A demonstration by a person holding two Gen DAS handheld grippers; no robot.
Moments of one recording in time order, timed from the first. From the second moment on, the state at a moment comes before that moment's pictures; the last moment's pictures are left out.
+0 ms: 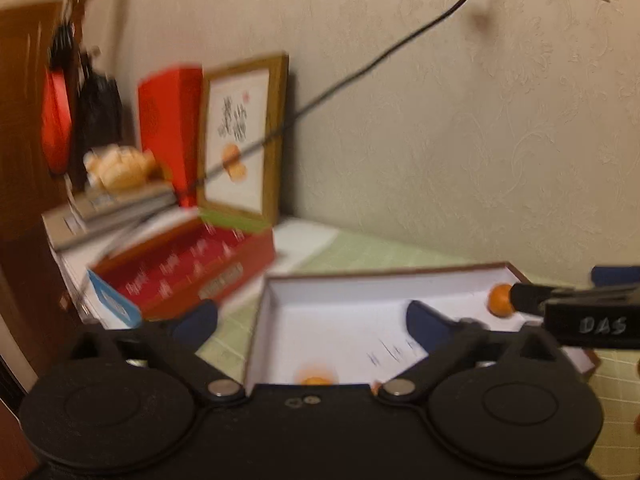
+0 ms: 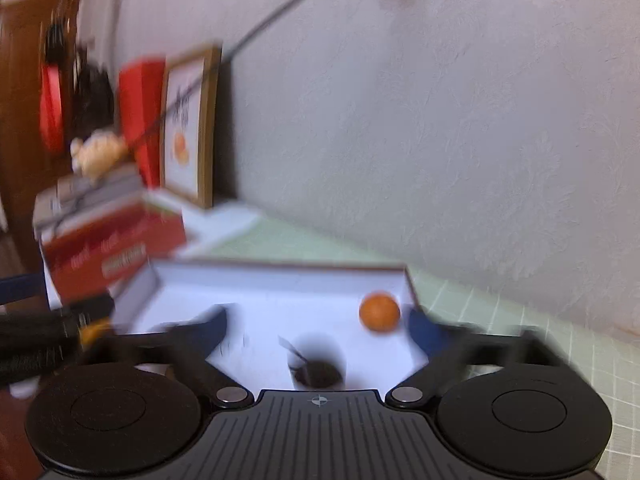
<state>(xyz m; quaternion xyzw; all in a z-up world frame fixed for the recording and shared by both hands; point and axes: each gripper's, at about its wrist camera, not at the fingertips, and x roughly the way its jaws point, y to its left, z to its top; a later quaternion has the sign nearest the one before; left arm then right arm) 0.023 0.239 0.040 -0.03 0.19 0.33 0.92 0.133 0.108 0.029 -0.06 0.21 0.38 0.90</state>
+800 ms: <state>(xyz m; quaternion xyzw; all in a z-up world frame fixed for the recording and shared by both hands) 0.023 0.244 0.043 -0.05 0.19 0.32 0.93 0.144 0.101 0.033 -0.05 0.22 0.37 0.90</state>
